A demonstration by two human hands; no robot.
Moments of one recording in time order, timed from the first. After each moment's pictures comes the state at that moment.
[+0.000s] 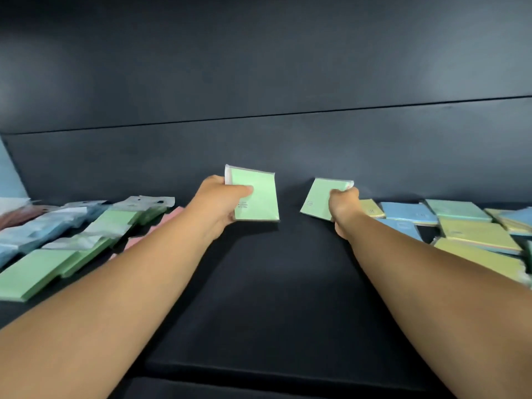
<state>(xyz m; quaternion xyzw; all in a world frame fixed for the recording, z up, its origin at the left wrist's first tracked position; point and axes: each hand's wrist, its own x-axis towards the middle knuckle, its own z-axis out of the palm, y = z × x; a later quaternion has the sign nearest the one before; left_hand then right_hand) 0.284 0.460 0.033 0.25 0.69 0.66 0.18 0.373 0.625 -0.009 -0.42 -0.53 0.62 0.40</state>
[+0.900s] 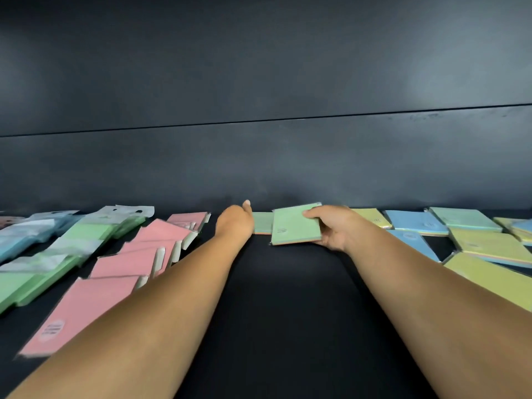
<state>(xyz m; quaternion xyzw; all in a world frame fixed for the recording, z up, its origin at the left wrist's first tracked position) 0.268 0.538 -0.003 0.26 0.90 0.36 0.05 0.390 0.631 -0.002 -0.36 -0.54 0.72 0.25</state>
